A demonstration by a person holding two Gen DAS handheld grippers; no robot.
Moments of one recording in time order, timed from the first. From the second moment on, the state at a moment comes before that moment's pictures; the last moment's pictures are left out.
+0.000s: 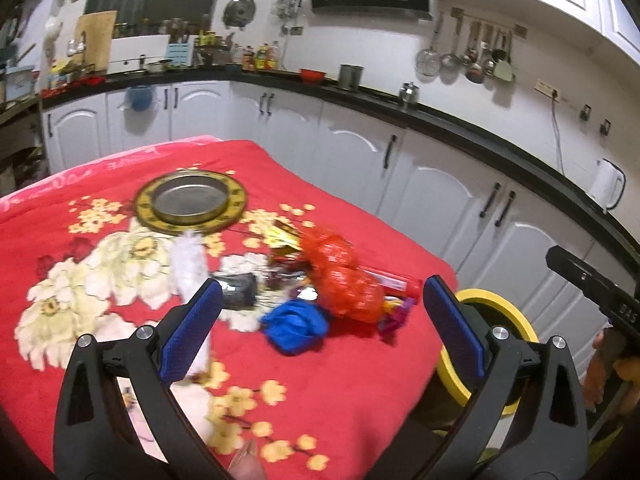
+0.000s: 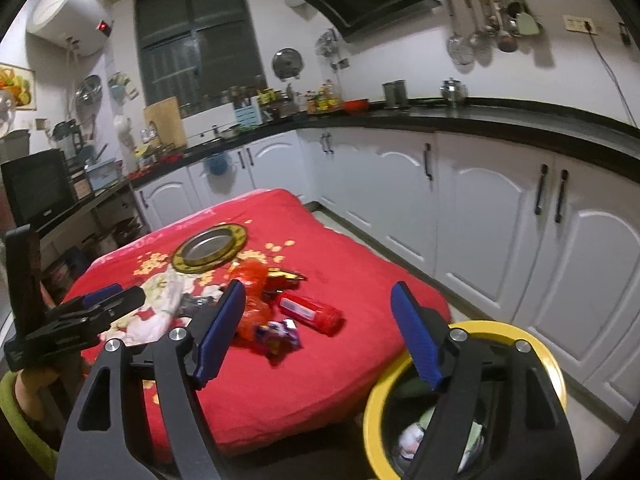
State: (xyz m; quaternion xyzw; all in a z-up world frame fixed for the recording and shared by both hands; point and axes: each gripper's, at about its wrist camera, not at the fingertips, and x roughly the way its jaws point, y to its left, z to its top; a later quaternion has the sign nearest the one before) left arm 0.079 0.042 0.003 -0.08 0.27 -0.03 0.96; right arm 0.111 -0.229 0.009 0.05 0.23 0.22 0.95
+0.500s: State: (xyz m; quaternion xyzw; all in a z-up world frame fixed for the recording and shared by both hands) left arm 0.081 0.110 -0.001 -0.10 0.28 0.03 0.95; right arm 0.133 -0.149 0.013 0.00 0.25 0.30 0.92
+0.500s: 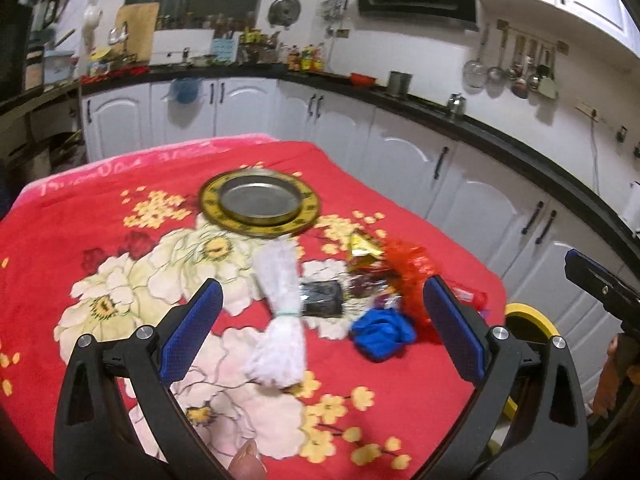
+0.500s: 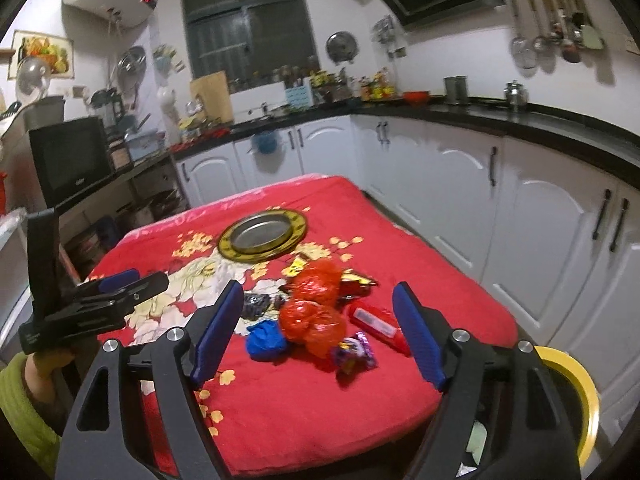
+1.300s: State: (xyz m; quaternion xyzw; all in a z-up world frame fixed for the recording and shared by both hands) left arm 0.127 0.141 -0.086 -0.15 0.40 0.02 0.90; right arm 0.225 -0.065 -0.071 -0.04 0.38 0.30 0.87
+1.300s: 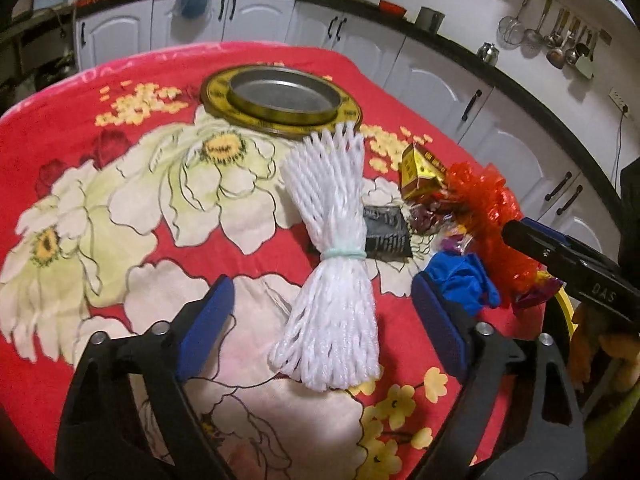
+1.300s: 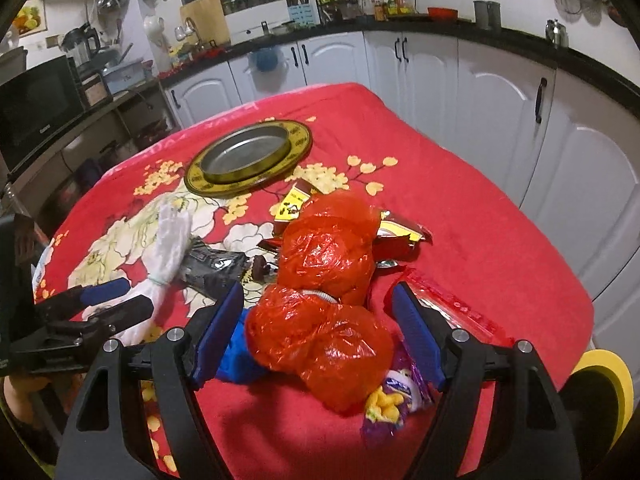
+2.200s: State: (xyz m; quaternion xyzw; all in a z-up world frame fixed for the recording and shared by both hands) left arm 0.106 0.133 -0.042 -0.15 0.36 -0.01 0.92; right arm 0.189 -0.083 -0.035 0.01 0.34 0.35 0.87
